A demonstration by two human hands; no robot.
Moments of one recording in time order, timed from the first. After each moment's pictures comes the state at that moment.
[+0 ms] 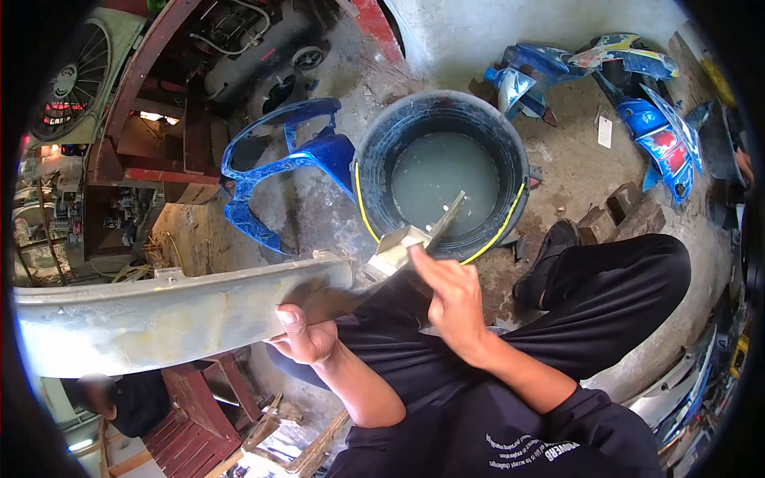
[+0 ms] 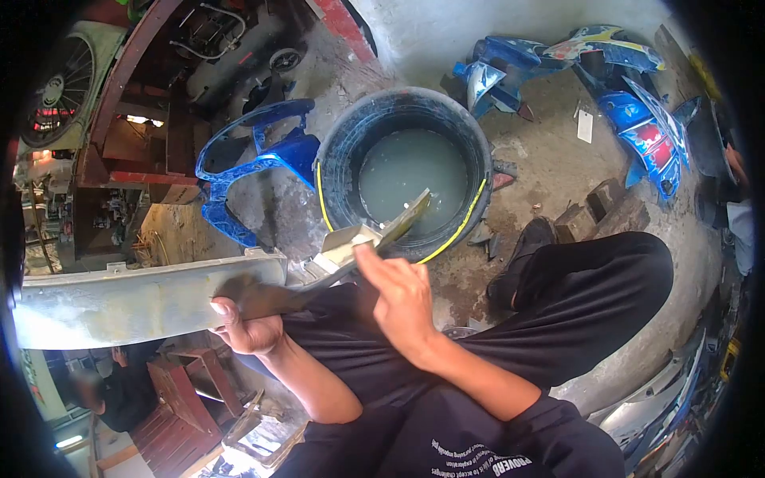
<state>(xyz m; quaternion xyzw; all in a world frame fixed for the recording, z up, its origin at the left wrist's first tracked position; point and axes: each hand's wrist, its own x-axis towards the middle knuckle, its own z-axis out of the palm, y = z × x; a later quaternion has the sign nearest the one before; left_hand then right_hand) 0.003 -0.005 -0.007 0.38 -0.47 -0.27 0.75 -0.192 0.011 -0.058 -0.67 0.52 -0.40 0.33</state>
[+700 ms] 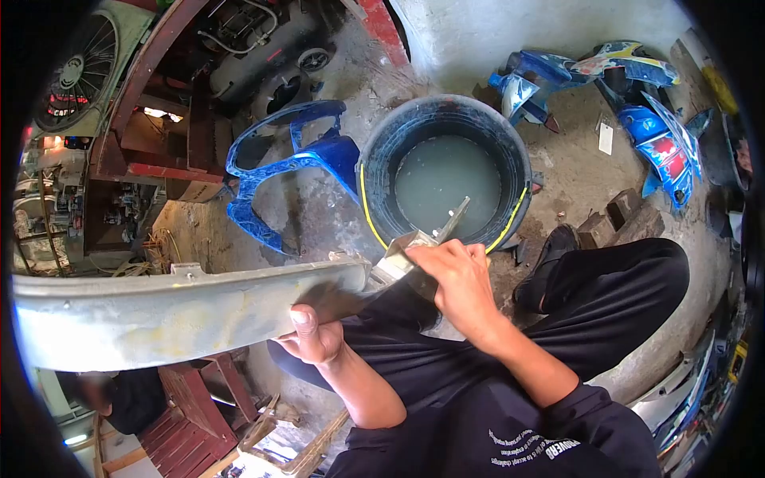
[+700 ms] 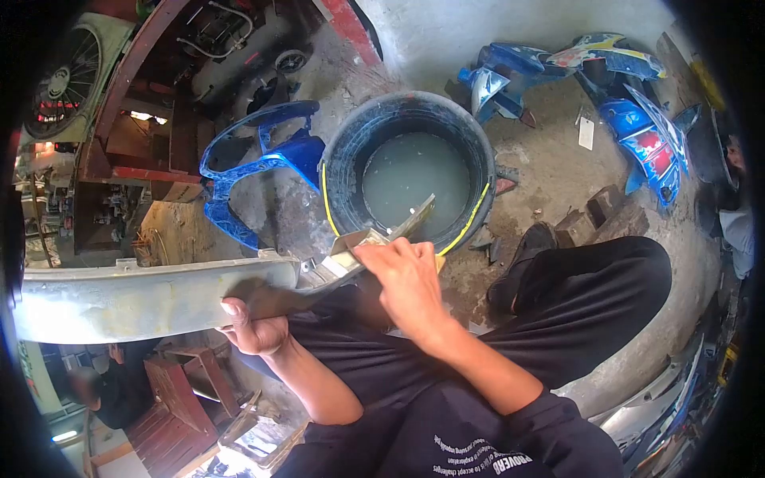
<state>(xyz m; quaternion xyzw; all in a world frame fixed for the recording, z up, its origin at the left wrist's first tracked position) 0.000 -0.002 -0.011 0.41 -0.43 -0.23 0.77 -0.203 -0.020 -0.044 -0.74 0.52 -0.31 0.30</state>
